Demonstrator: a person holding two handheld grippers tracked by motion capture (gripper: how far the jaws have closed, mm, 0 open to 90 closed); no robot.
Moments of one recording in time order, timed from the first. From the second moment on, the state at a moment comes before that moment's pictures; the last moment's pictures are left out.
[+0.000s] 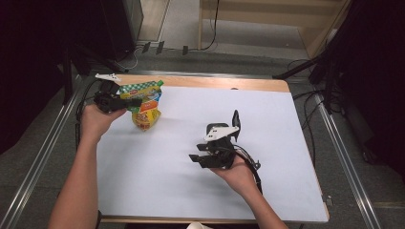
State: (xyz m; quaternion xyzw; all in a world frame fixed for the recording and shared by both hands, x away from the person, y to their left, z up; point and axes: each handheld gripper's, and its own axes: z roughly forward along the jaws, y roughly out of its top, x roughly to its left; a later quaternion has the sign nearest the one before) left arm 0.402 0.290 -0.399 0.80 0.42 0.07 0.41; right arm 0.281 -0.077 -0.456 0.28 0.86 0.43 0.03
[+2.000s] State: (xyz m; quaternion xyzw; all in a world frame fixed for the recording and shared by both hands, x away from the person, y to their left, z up) left arm 0.315 0.181 -0.333 0.84 0.29 -0.10 0.45; right arm 0.278 -0.035 -0.505 0.32 0.84 0.44 0.07
